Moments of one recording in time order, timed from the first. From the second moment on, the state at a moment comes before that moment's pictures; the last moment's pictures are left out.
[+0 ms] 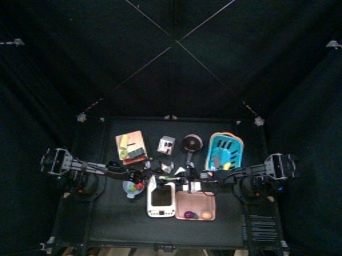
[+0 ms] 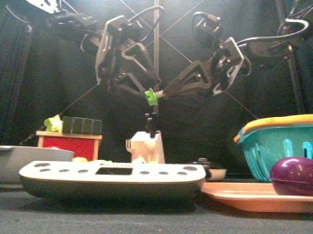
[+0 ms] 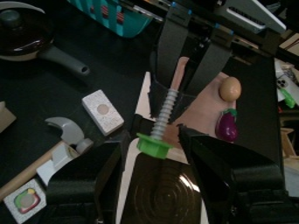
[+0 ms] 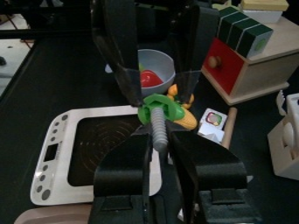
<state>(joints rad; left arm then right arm) -0.06 -0.16 0.66 0.99 0.13 -1.39 -0.04 -0.12 0.85 -0.03 -0.45 0.01</state>
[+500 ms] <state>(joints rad) -0.05 -0.41 0.84 1.19 0.14 -1.39 -0.07 -0.34 0.85 0.28 -0.15 0.02</state>
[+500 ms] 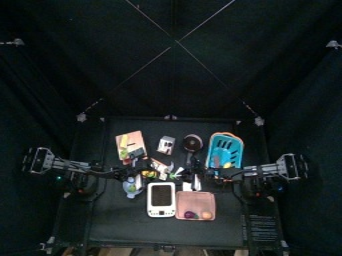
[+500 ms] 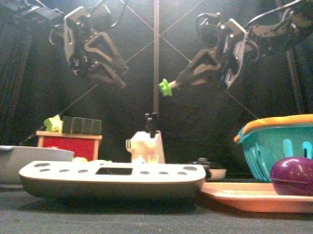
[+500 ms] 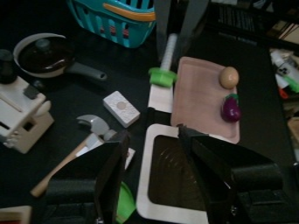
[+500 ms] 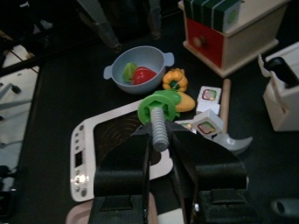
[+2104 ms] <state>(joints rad) 0.05 -0.53 1.00 1.11 0.12 -1.37 -0.74 -0.69 0.97 -0.18 0.85 0.82</state>
